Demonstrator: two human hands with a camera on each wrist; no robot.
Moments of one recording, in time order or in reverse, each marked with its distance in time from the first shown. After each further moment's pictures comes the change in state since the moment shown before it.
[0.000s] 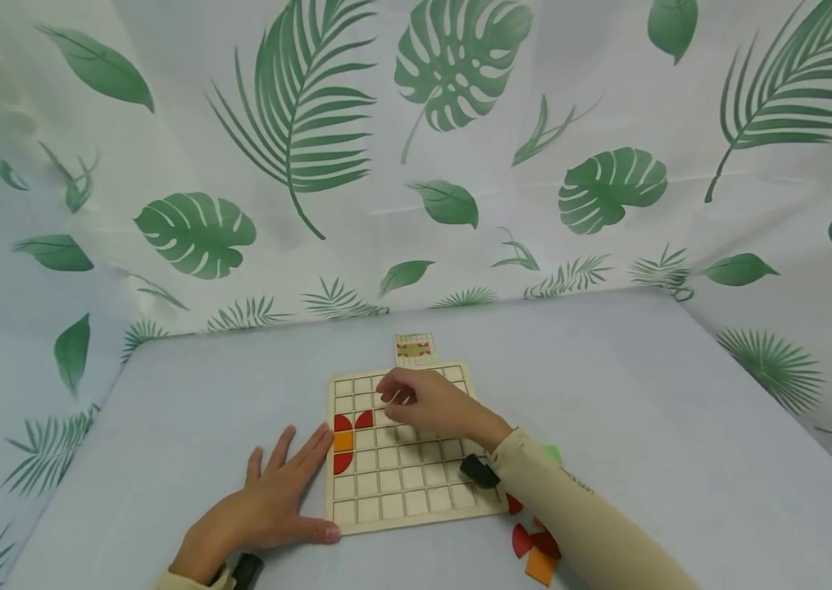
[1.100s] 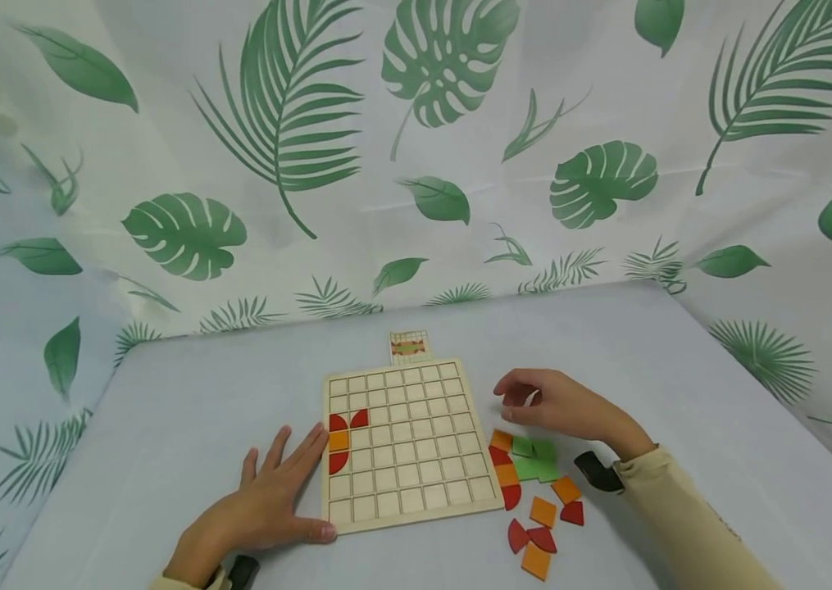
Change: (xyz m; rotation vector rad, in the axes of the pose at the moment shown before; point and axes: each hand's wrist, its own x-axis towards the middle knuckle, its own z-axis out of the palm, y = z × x) left_hand -0.001 -0.004 0.001 -0.030 0.001 0.046; right_hand -0.119 0.036 -0.089 -0.132 0.056 0.195
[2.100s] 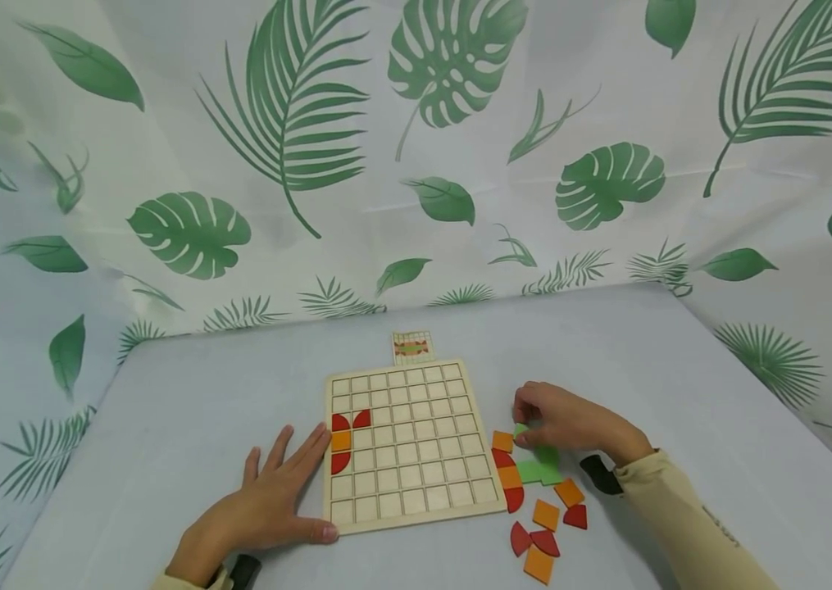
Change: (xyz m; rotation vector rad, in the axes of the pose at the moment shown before) left_hand 0.000 -0.007 0.002 -0.001 0.019 0.023; right_hand 0.004 0.011 0.008 -0.138 -0.121 0.120
